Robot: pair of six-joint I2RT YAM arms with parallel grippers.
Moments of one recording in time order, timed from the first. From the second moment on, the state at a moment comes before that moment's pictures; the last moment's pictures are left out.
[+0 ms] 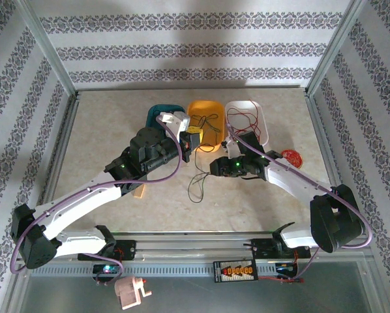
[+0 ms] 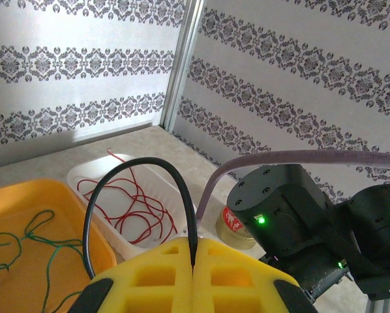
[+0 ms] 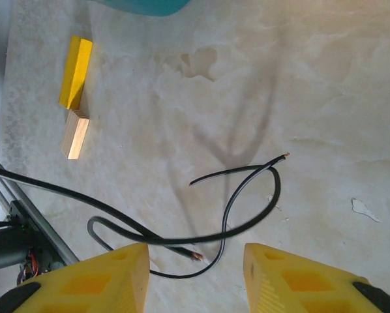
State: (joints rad) left arm -0.79 1.20 1.02 0.06 0.04 -0.26; right arm 0.45 1.37 0.81 -0.40 -0.56 0.44
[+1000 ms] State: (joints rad) left arm -0.79 1.12 1.02 0.09 -0.05 -0.26; right arm 0.52 1.68 0.92 -0.63 -0.24 0.39
